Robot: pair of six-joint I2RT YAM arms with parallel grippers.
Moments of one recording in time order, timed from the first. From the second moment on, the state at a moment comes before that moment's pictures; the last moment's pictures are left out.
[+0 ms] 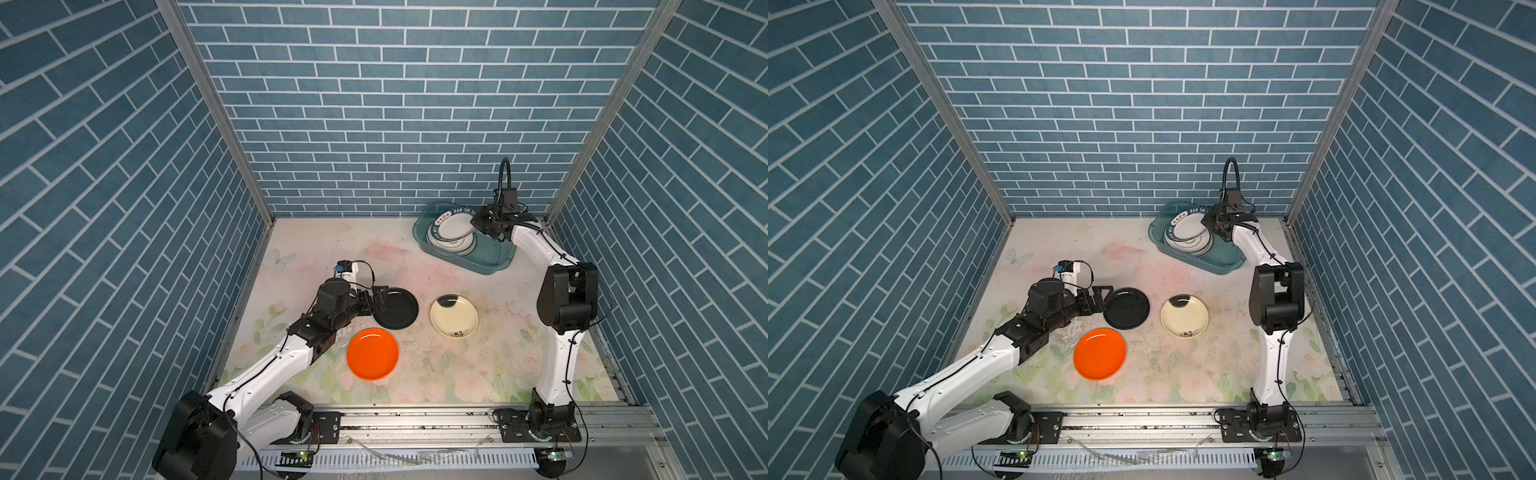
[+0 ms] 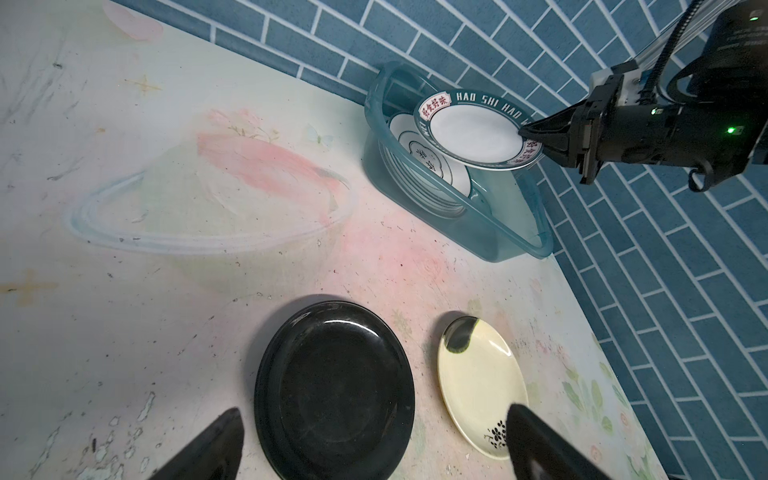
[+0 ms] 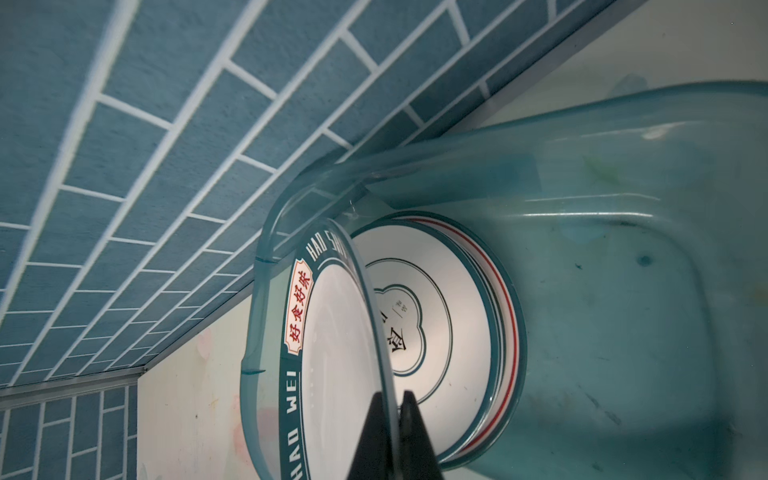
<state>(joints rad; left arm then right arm) -0.50 1.07 0.58 0.04 0.09 -0.58 0.20 2.12 1.85 -0.46 -0.13 0.73</state>
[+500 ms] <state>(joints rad) -0.50 1.05 0.58 -0.01 0.06 -0.56 0.20 2.26 1.97 -0.48 -0.26 0.80</state>
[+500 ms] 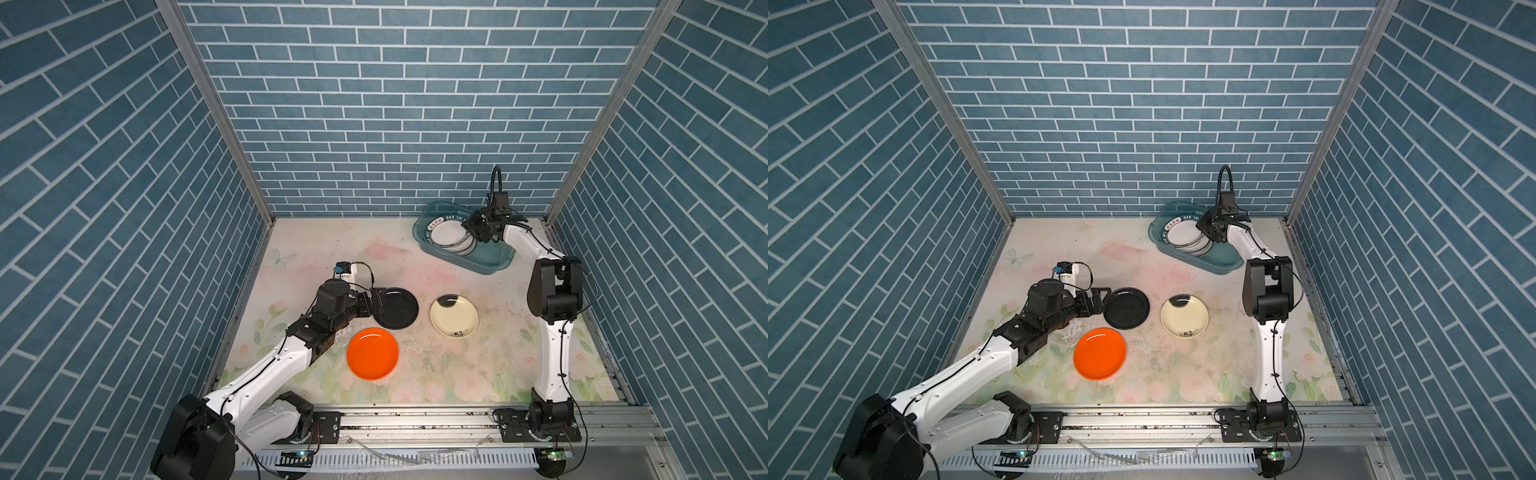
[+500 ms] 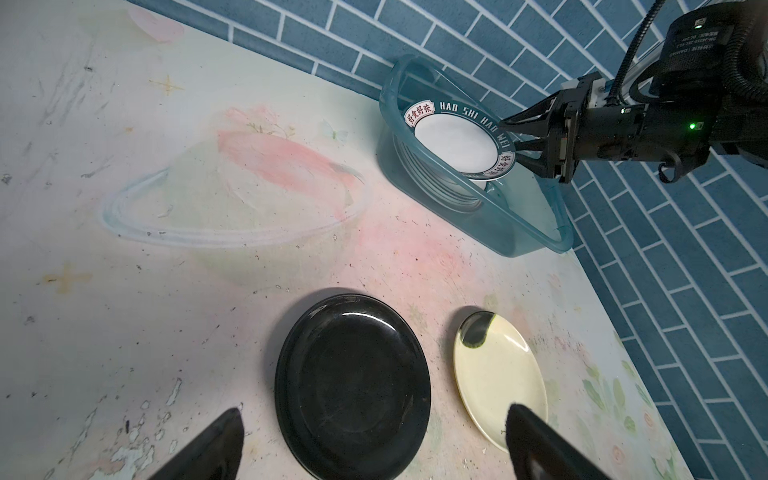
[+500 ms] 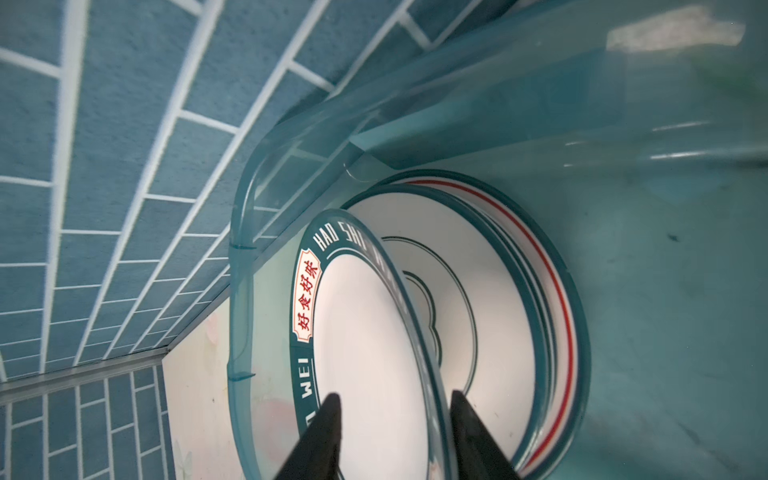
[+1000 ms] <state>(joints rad) -0.50 1.03 0.58 -0.03 0.04 -0.55 0.22 2.18 2.05 -0.69 -0.17 0.64</state>
